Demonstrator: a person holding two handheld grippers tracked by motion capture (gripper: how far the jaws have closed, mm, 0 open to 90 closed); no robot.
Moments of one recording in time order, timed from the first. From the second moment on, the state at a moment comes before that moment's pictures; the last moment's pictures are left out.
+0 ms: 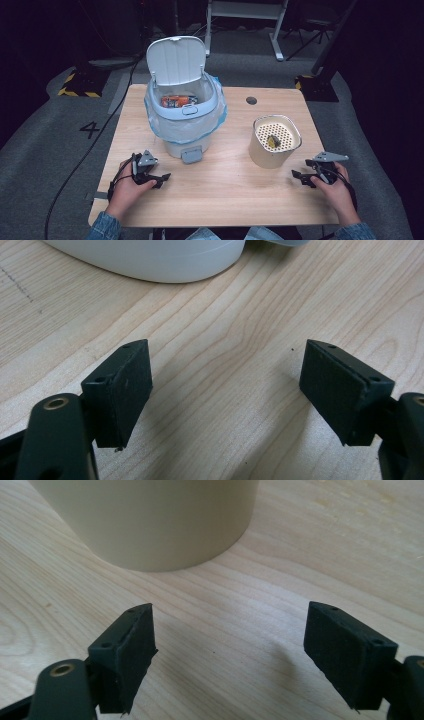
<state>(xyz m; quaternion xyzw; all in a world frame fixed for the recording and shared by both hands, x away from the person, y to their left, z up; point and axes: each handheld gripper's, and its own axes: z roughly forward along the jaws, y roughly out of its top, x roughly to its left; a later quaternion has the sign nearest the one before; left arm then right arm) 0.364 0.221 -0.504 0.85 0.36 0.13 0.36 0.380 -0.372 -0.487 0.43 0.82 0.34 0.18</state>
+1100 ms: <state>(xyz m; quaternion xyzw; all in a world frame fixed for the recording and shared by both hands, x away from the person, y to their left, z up) 0.367 0.272 -0.420 0.79 0.40 0.16 0.43 0.382 -0.366 -0.504 0.43 0.81 0.35 0.19</state>
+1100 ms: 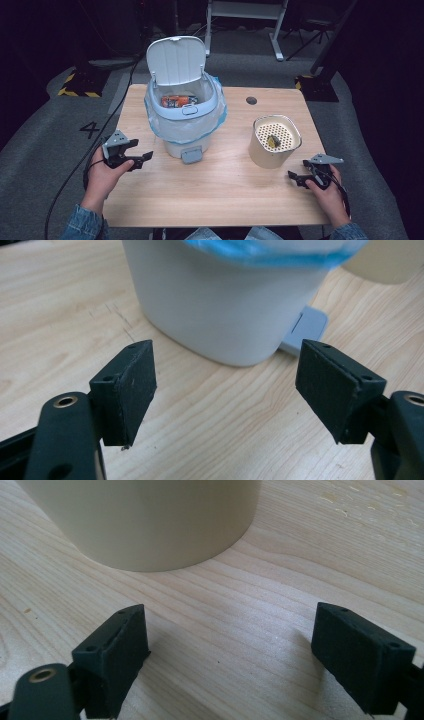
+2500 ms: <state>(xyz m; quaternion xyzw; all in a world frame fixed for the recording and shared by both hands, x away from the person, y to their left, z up) 0.424 0.260 -0.270 0.71 0.36 0.26 0.54 0.382 -0.367 -0.504 0.43 0.81 0.35 0.19</state>
